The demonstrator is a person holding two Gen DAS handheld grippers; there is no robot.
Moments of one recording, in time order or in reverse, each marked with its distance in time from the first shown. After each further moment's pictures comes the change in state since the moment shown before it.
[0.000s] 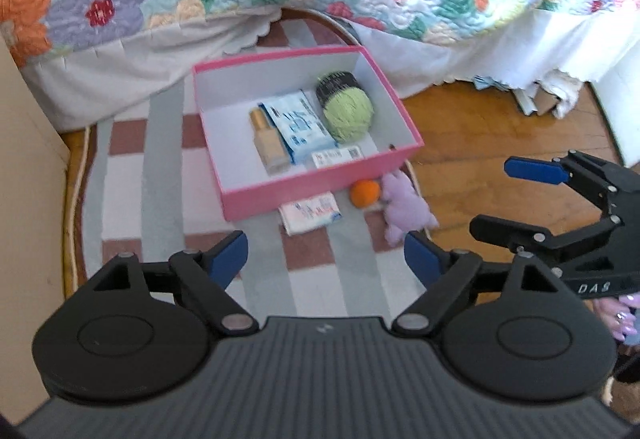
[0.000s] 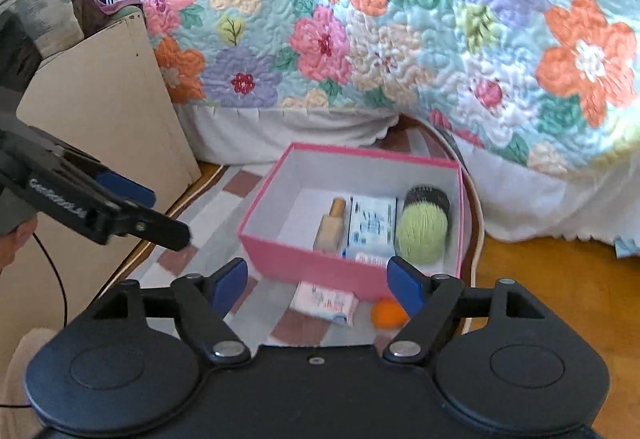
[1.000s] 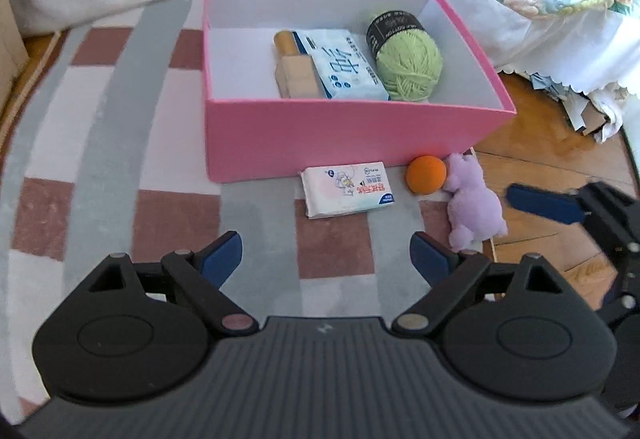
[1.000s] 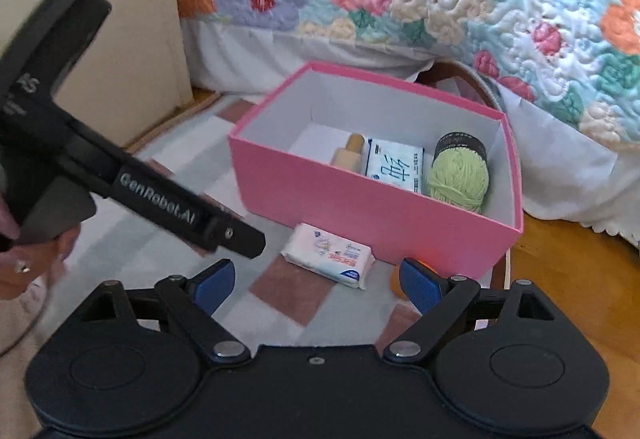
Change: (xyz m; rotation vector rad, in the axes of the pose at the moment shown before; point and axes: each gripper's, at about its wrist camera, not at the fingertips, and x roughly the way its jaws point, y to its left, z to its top) left arm 0.168 0.051 -0.051 -0.163 -0.019 0.004; right arm 0.125 0.030 -0.065 -0.159 0.051 -0.032
